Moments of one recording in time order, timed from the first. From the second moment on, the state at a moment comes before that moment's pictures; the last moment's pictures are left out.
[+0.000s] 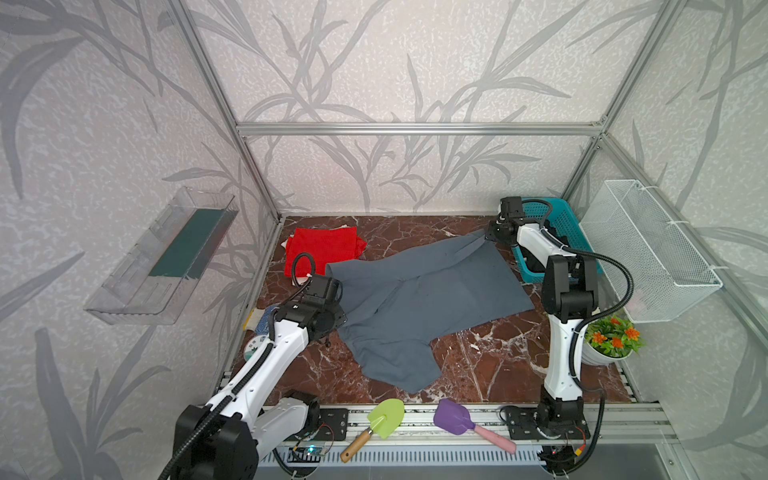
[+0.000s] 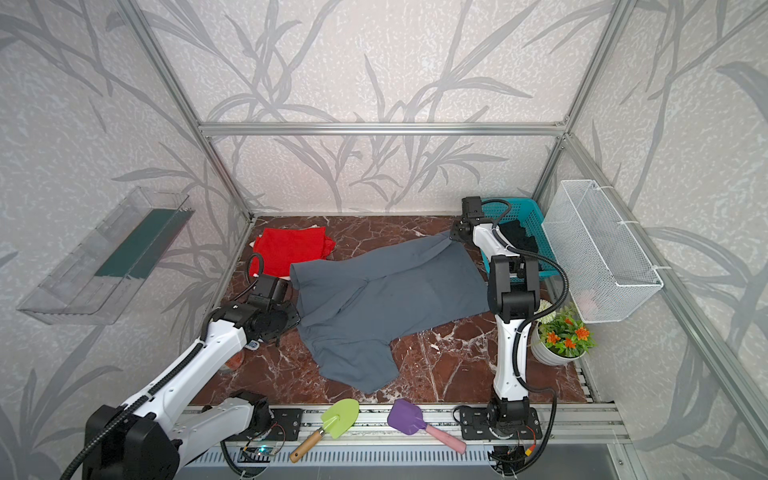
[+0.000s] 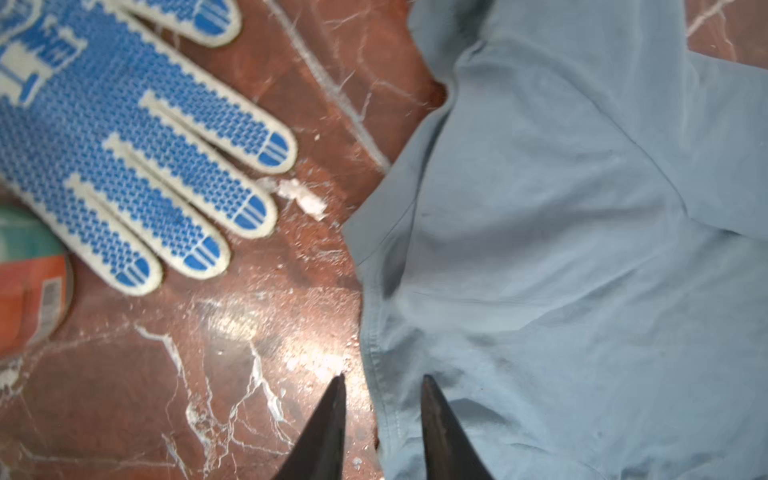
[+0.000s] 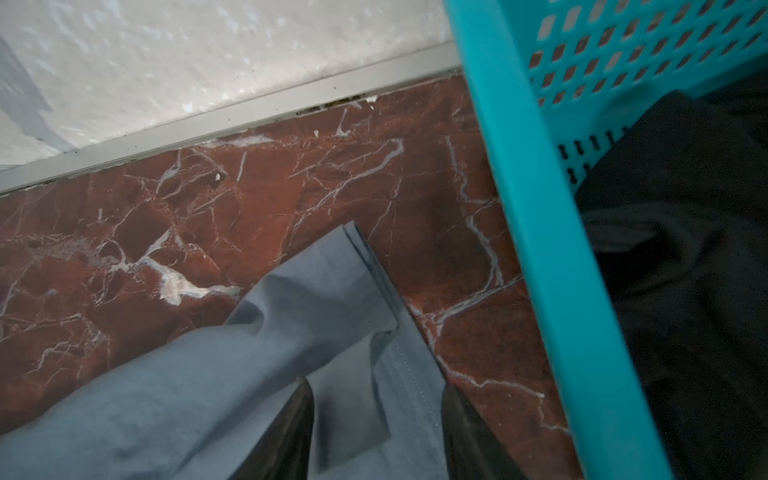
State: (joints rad) left arm -0.24 1.05 0.74 -0.83 -0.14 -0.81; right arm 0.09 2.22 1.82 -0.46 0.03 0.27
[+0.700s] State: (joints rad) left arm -0.23 1.65 1.00 -0.57 -0.08 -0.65; right arm 0.70 1.85 1.17 -0.19 -0.12 0.22
